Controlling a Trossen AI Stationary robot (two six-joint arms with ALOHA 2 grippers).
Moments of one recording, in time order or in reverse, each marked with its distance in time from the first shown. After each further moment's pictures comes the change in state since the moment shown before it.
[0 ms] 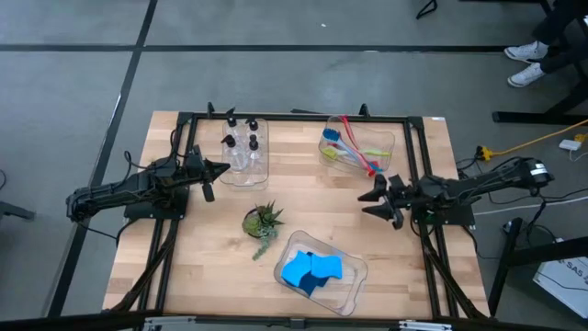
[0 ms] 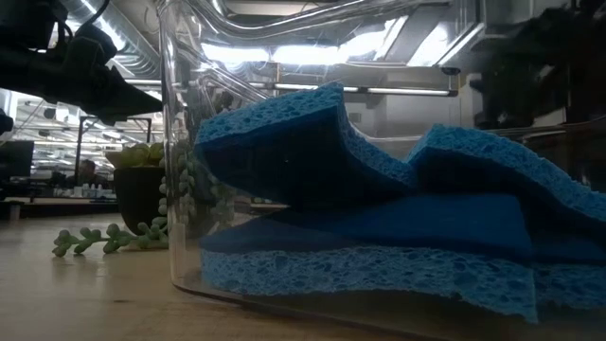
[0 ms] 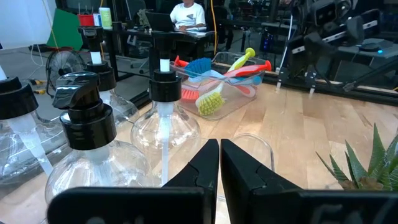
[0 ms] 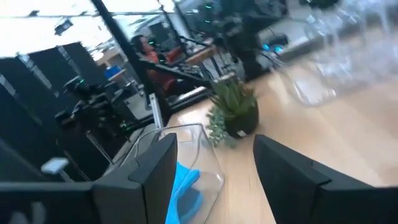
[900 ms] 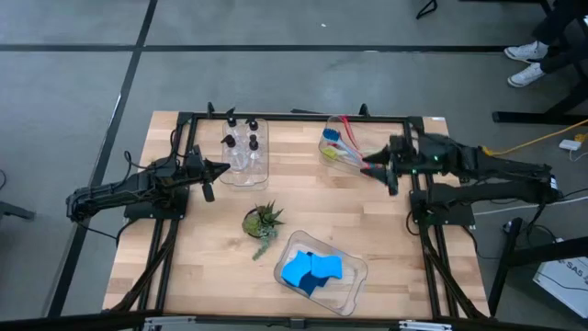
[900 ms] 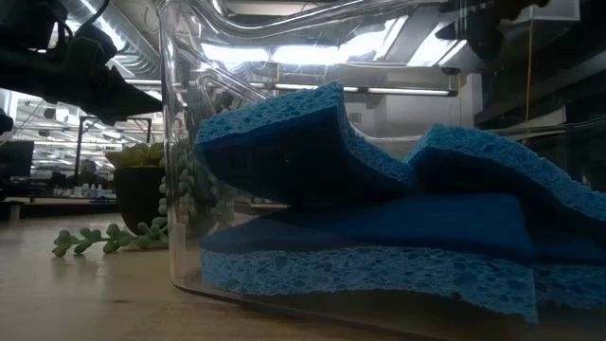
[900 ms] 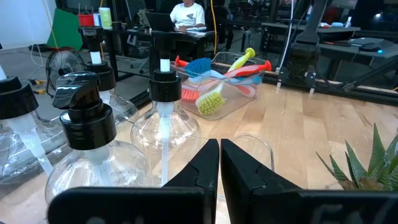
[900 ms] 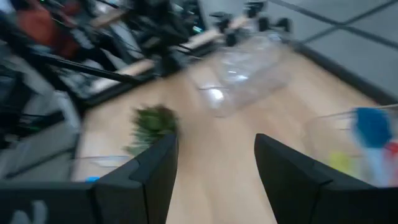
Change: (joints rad) left arm 0.000 0.000 0.000 0.000 0.000 0.000; right arm -0.327 0.205 0.796 -0.946 -0.032 -0.132
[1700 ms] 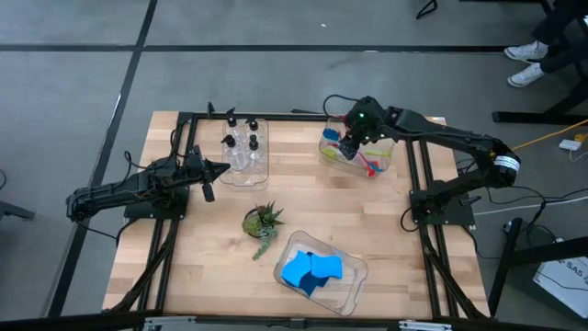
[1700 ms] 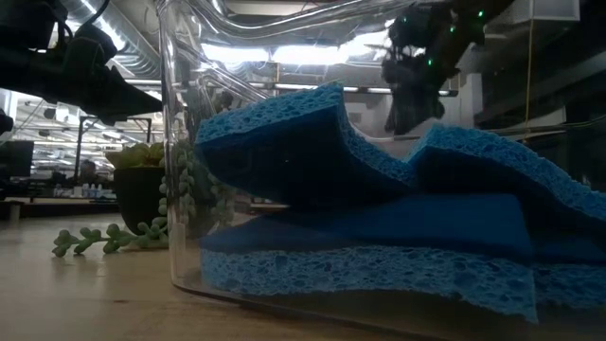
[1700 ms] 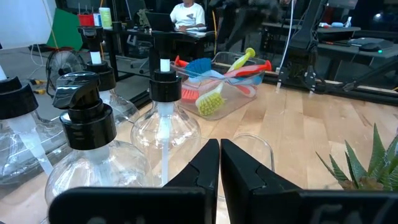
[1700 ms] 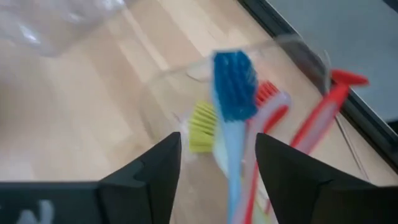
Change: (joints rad) left arm 0.000 0.000 0.000 0.000 0.000 0.000; right arm -0.402 0.656 0.279 -0.178 0.010 -0.279
